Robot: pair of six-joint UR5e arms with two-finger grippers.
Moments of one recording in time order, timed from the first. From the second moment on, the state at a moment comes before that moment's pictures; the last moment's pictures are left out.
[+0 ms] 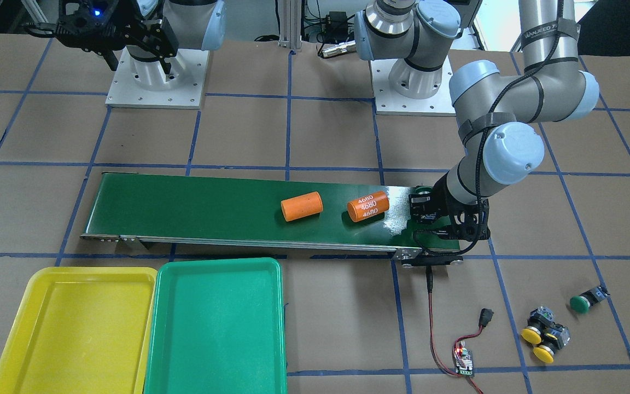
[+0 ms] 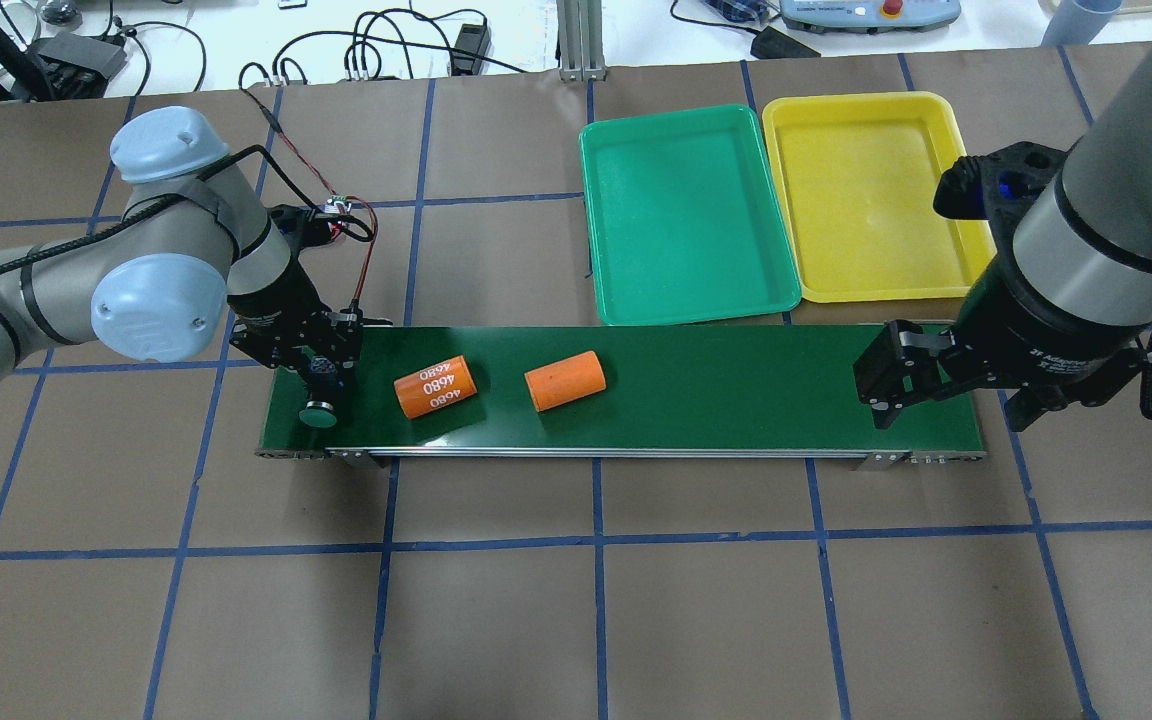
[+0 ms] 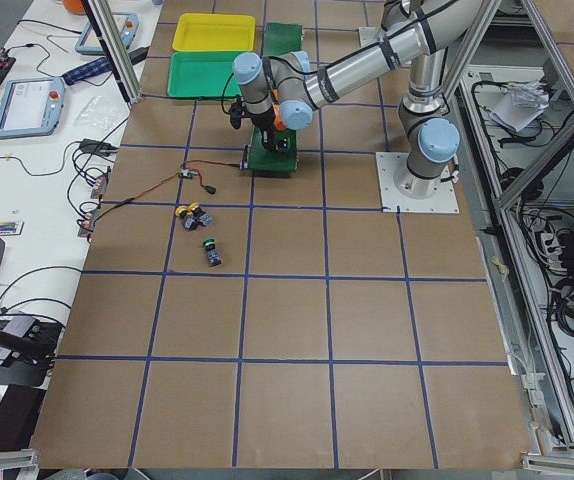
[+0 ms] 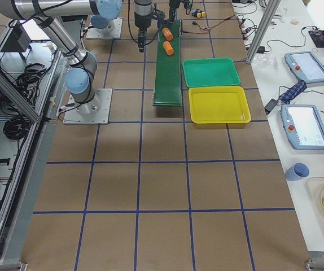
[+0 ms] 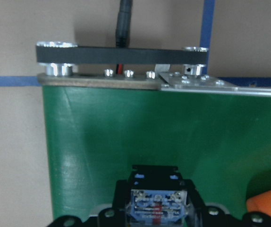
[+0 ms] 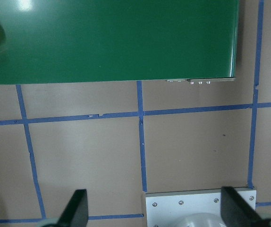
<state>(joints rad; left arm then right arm) -1.44 -1.81 -1.90 -1.19 1.54 0.10 1.53 -1.90 1.84 -1.42 -1.56 0.02</state>
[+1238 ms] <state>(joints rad) -1.01 -2.20 -1.35 -1.22 1.61 1.23 1.53 -1.90 1.84 -1.42 -1.56 0.01</state>
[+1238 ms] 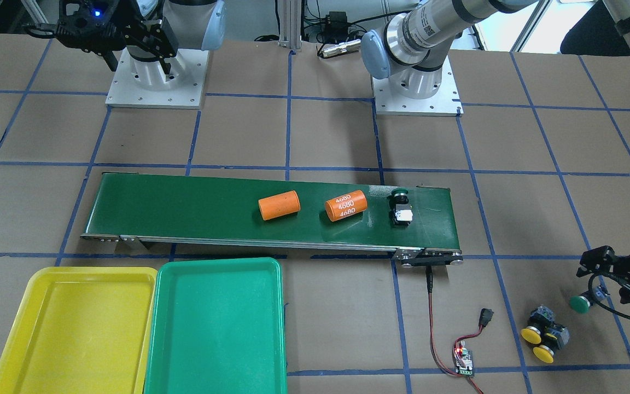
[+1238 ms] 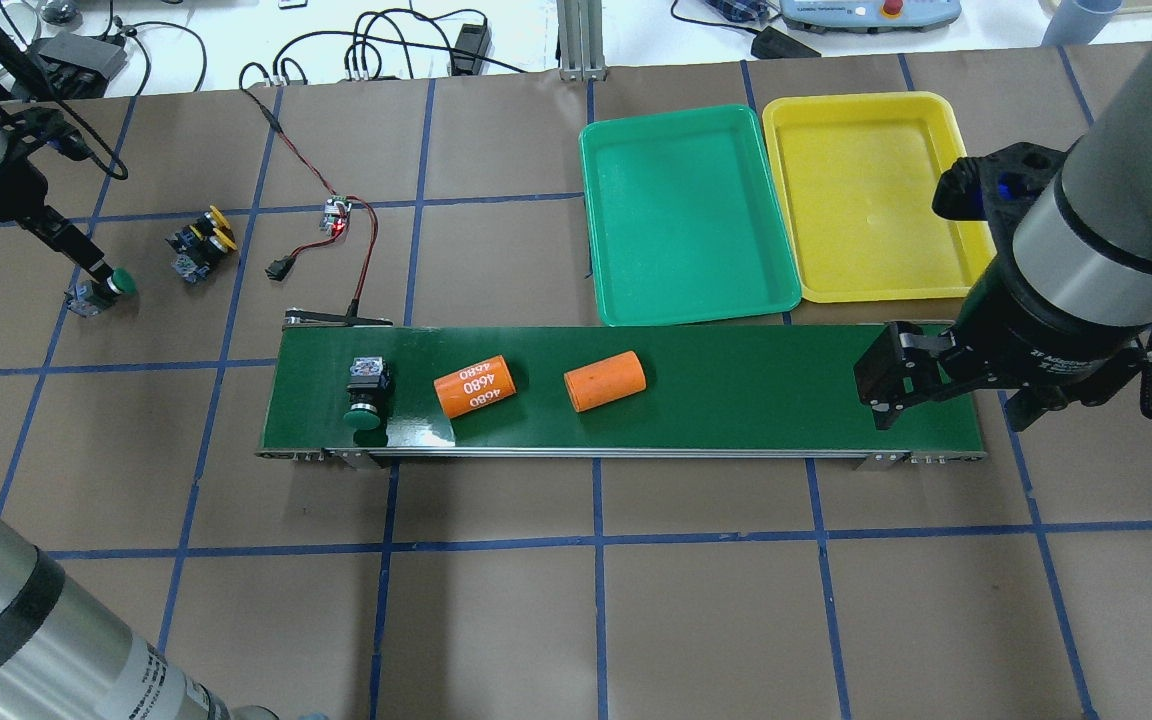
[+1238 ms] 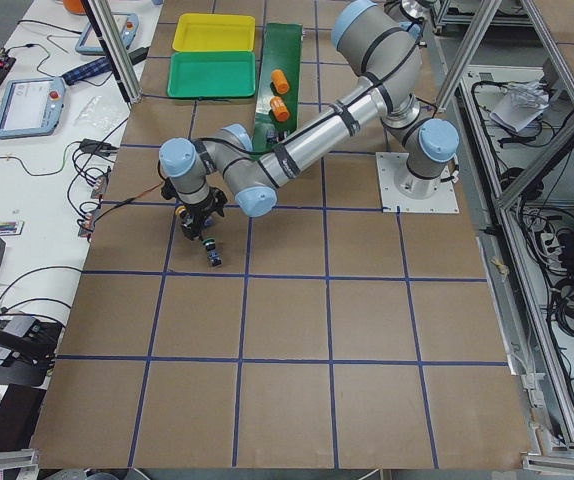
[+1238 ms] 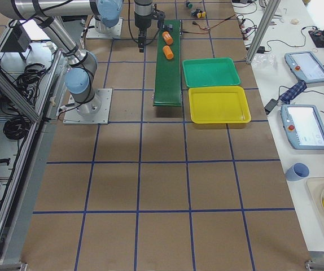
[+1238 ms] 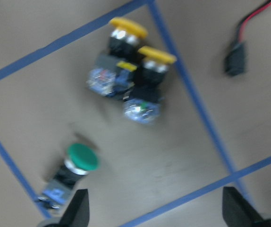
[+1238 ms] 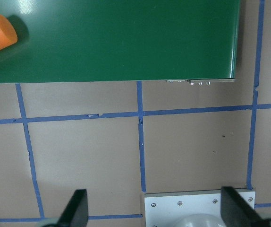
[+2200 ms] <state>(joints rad) -0.95 -2.31 -1.34 -1.14 1.60 1.49 1.53 -1.90 1.84 -1.42 -1.56 0.01</state>
